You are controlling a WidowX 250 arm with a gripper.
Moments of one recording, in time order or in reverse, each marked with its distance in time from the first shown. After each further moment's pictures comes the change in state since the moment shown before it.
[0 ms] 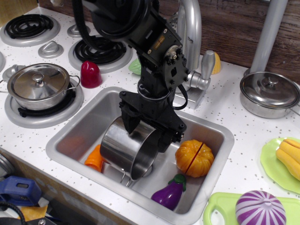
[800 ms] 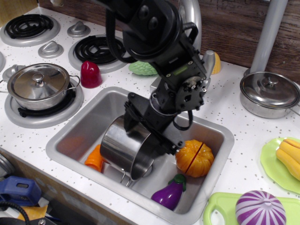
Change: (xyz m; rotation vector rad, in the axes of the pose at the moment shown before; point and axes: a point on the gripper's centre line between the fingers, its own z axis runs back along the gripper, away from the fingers) arm -0.002 0.007 -0.010 0.252 0.023 -0.178
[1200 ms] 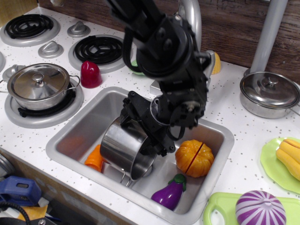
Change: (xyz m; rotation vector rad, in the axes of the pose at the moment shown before) arm 0.004 0.004 -0.014 0.166 -0.039 -0.092
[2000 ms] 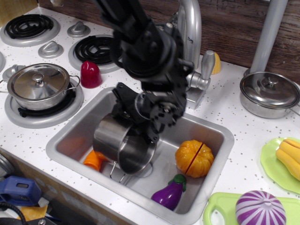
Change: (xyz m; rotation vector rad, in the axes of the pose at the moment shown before) arm 0.001 0.022 -0.019 0.021 -0.043 0.025
